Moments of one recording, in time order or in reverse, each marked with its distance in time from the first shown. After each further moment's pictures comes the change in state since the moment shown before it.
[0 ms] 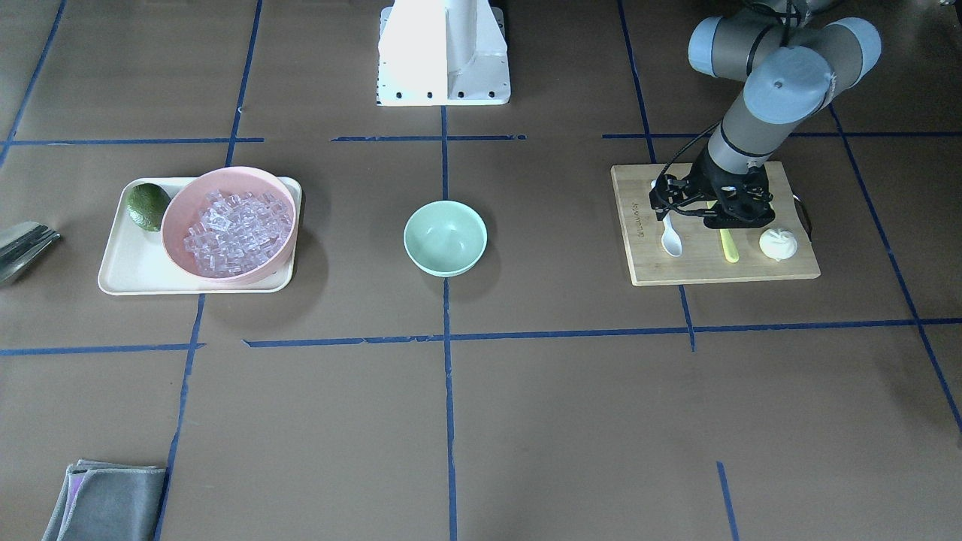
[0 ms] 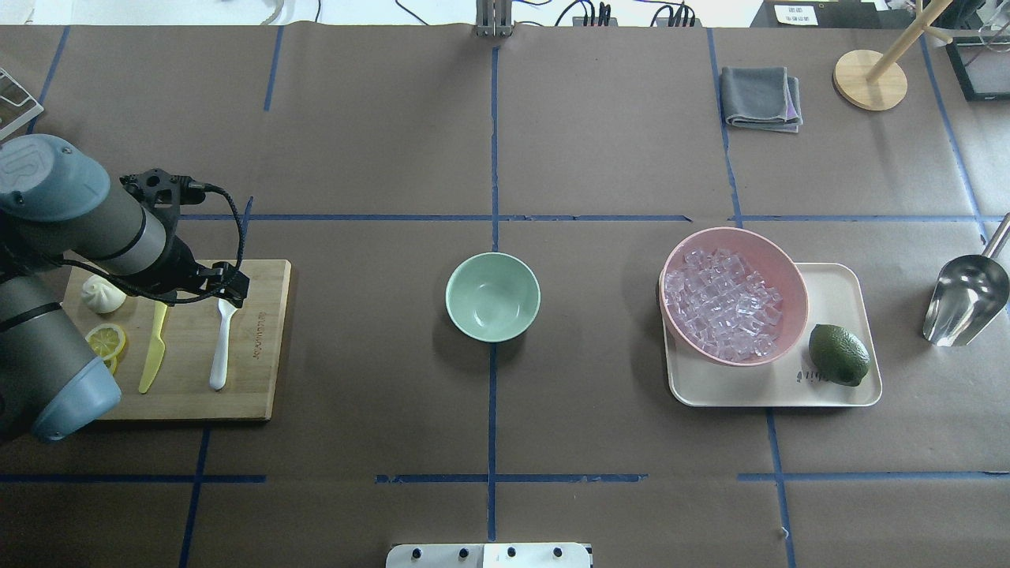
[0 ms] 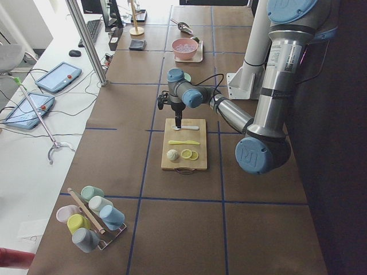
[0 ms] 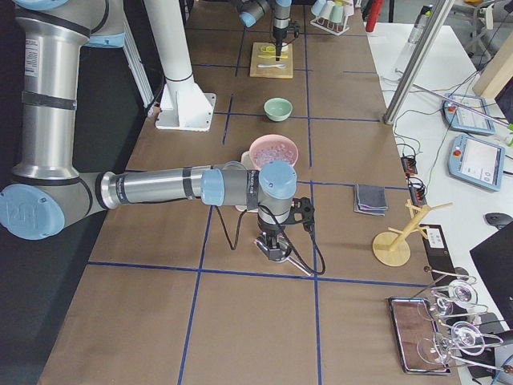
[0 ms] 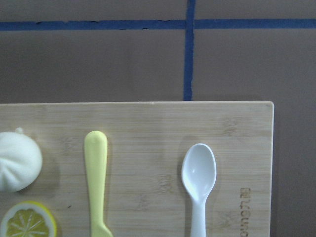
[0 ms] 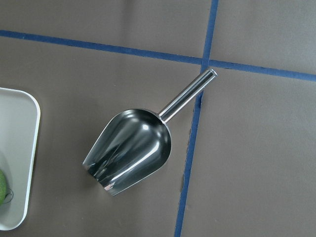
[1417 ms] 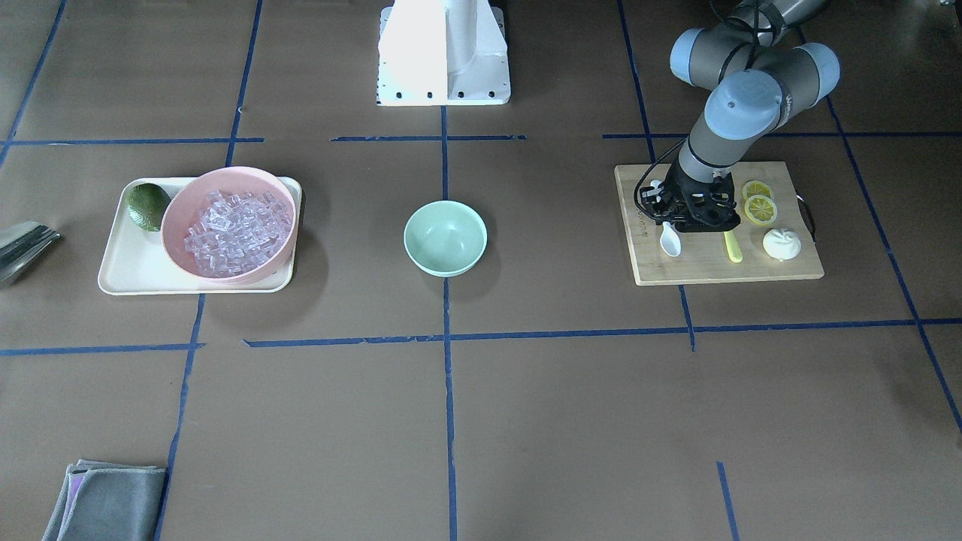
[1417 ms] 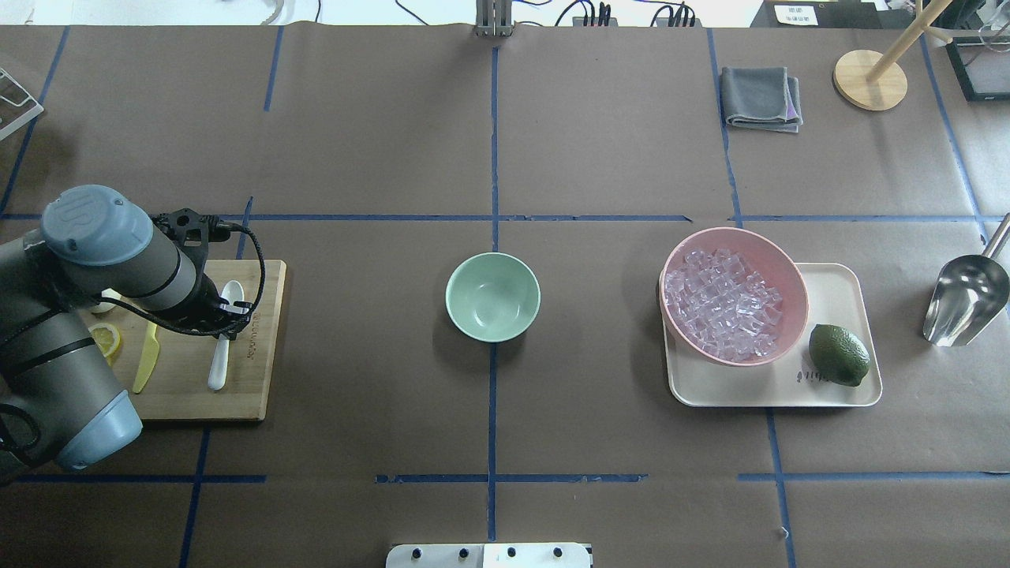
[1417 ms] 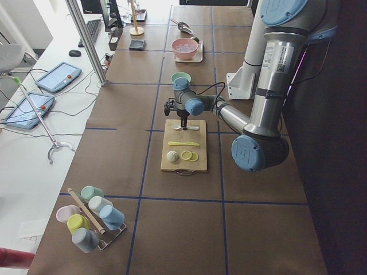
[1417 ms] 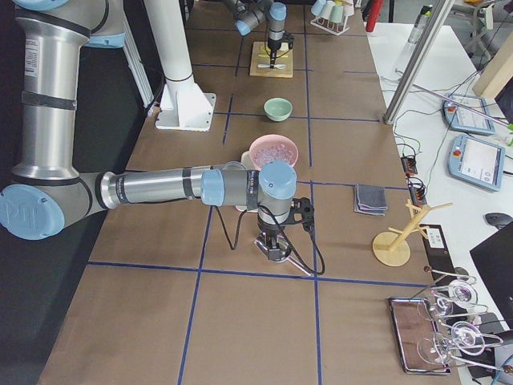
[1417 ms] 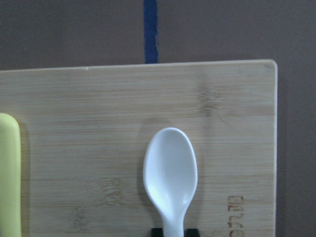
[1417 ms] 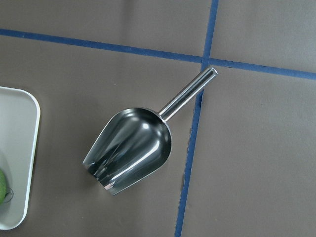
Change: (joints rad) left arm 0.071 0.007 0.045 -0.030 0.034 -0.036; right arm -0.001 -0.001 0.000 0.000 0.000 0.000
